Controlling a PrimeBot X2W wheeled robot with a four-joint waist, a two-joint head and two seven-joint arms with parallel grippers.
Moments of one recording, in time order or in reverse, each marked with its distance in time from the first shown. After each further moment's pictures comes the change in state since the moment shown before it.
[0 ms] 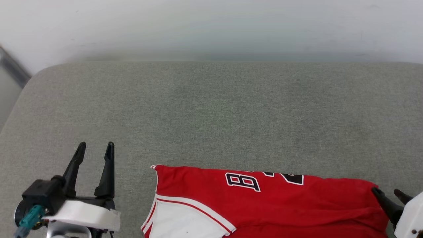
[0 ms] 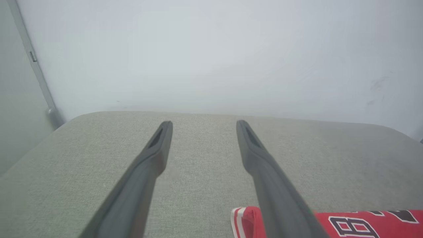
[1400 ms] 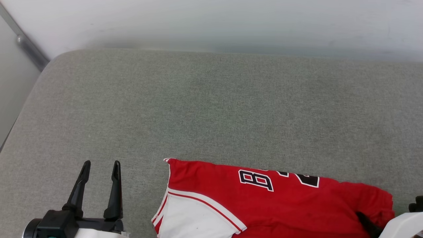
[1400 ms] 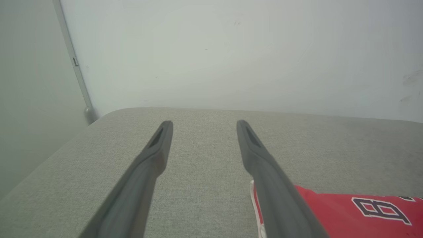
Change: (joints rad) left arm 0.169 -0.454 0.392 -0.031 0.501 -0.340 -0.001; right arm 0.020 0.124 0.001 0.246 0.058 -0.008 -0.095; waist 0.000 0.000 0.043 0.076
